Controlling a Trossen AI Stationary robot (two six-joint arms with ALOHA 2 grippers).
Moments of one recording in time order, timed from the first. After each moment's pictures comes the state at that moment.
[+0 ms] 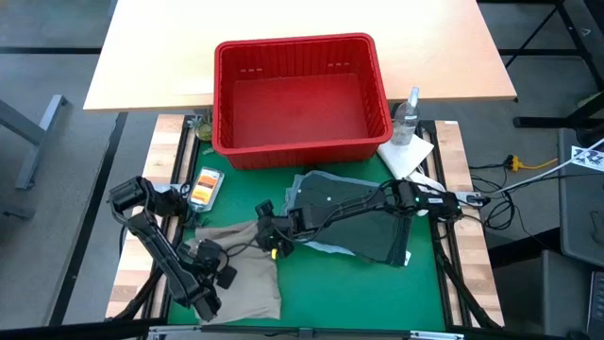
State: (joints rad) left arm -0.96 1.82 1.15 -1.25 -0.26 -2.15; right arm 0.20 2.40 1.95 -0.42 0.20 -0.55
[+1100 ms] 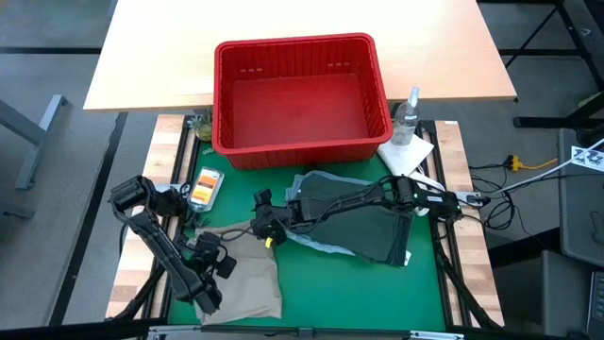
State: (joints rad) left arm -0.94 1.82 1.17 -1.43 -0.32 -2.15; right arm 0.15 2.39 1.95 -0.33 0.30 -0.56
